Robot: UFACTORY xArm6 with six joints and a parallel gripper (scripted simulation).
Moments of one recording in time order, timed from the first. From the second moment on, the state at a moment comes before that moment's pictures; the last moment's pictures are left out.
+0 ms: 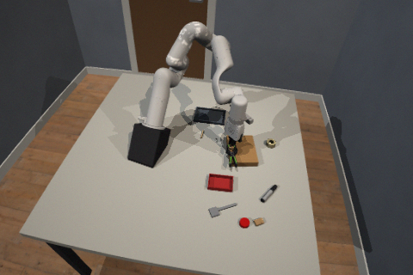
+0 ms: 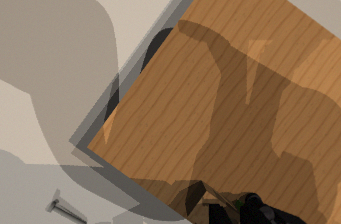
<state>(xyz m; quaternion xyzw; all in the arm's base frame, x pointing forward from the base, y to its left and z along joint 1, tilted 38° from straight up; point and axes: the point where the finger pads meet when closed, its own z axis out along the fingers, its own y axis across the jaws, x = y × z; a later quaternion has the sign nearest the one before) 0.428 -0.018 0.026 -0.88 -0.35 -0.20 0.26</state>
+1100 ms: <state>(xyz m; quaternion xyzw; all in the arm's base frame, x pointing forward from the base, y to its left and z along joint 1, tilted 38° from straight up) 0.428 -0.018 0.027 -0.92 -0.22 -0.16 0.29</state>
